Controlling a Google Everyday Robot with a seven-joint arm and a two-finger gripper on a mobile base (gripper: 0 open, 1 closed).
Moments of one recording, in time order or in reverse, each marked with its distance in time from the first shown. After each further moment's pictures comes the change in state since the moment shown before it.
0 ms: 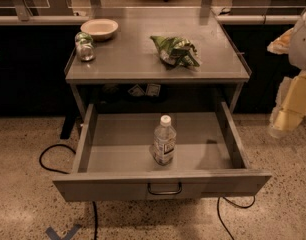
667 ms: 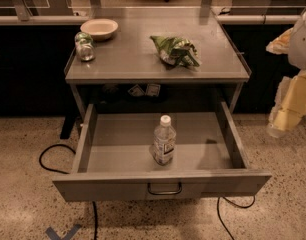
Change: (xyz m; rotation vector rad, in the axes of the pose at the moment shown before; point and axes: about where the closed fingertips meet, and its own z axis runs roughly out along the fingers) arm 0.000 -0.001 0.001 -0.003 -0.014 0.002
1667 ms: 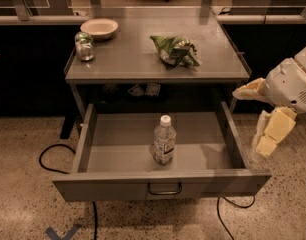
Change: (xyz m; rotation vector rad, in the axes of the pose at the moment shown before) arm -0.003 0.030 0.095 -0.353 -0.332 -0.018
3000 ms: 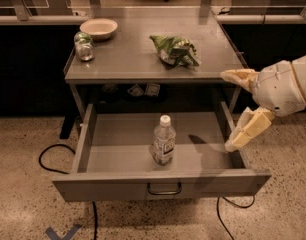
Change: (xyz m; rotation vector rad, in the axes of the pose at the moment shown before) arm -0.035 -0.033 0.010 0.235 -0.254 -0.185
